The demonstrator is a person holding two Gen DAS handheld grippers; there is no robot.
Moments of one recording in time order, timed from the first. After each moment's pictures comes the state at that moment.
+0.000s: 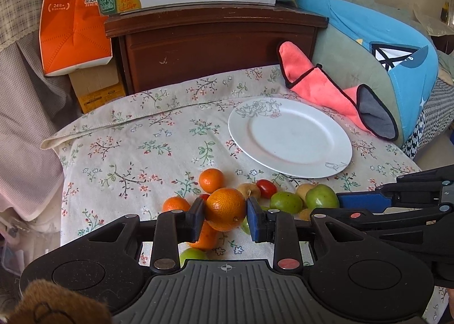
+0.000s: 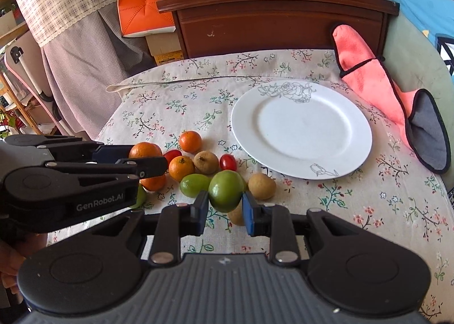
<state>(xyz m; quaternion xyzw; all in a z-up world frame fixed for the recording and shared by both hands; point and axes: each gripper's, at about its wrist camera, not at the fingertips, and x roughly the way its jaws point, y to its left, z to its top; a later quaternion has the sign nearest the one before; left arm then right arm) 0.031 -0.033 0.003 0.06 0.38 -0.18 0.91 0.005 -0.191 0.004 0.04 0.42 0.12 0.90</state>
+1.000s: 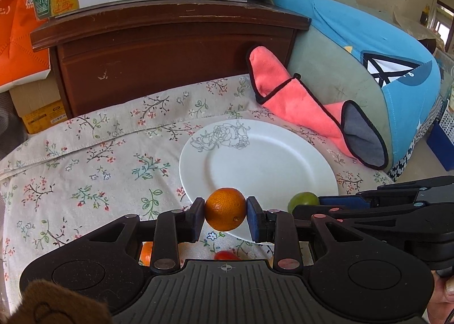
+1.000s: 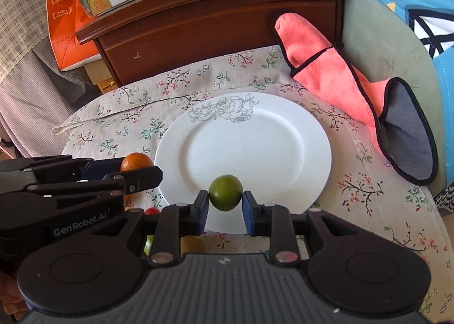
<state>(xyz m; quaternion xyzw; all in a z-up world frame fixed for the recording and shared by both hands) 0.111 -0.085 -0.013 0.03 0.39 -0.25 0.89 0.078 -0.251 -0.011 0.10 0.44 0.04 0.89</state>
